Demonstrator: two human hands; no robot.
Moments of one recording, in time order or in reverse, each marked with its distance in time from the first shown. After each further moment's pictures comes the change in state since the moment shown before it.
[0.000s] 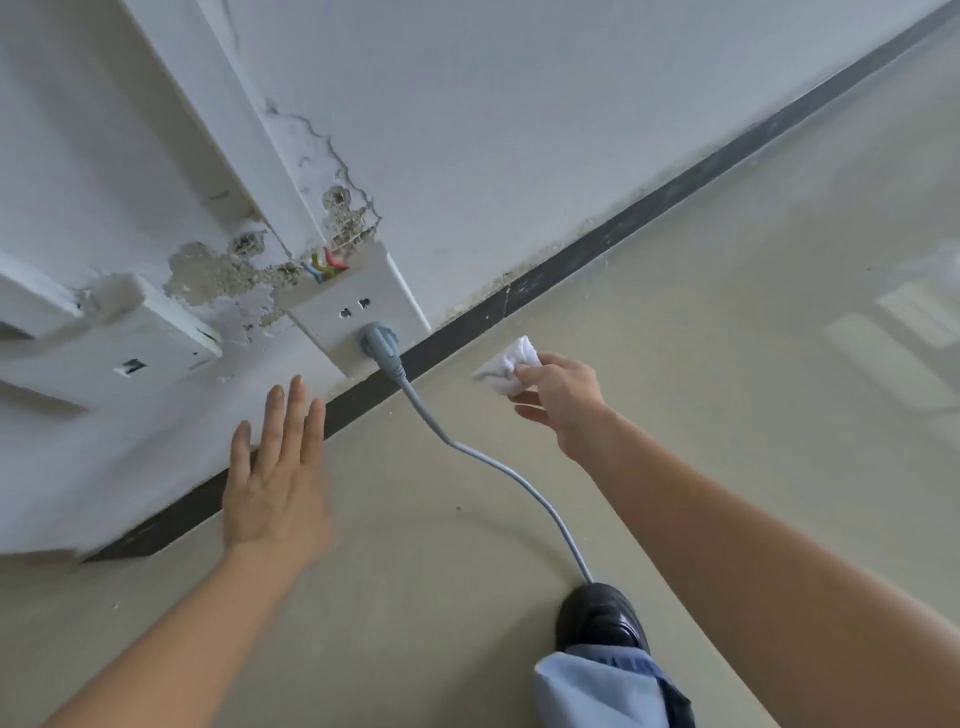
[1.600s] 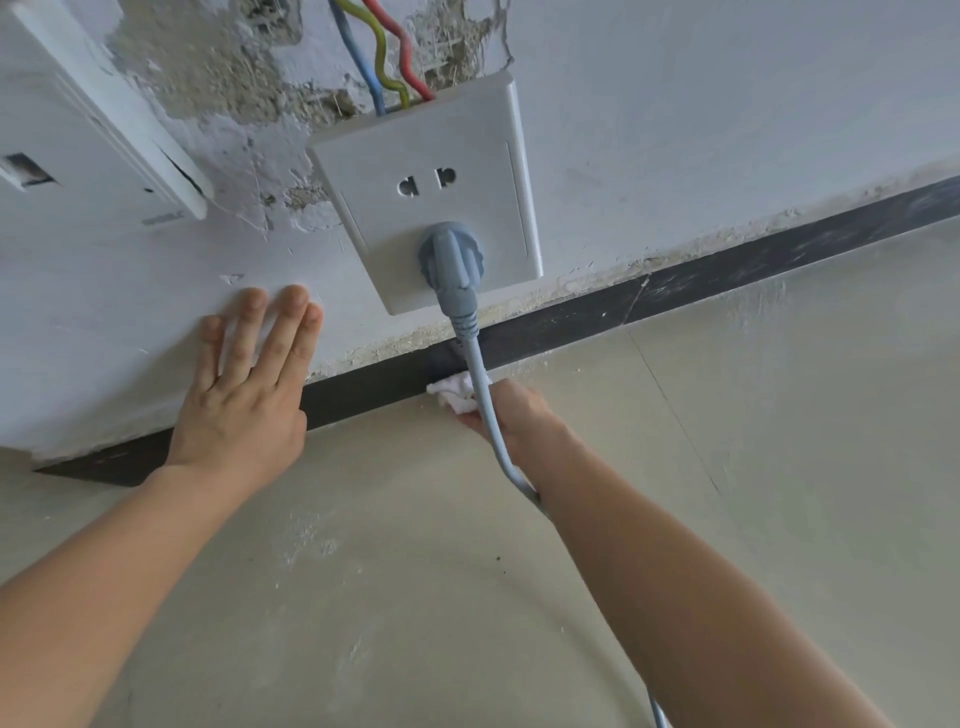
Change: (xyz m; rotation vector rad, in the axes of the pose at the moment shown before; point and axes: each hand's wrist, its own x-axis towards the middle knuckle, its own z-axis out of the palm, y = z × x) left_hand 0.064 -0.035 0.117 0.041 0.636 -0.011; right_hand 0.156 0.098 0.130 0.046 -0.444 0.164
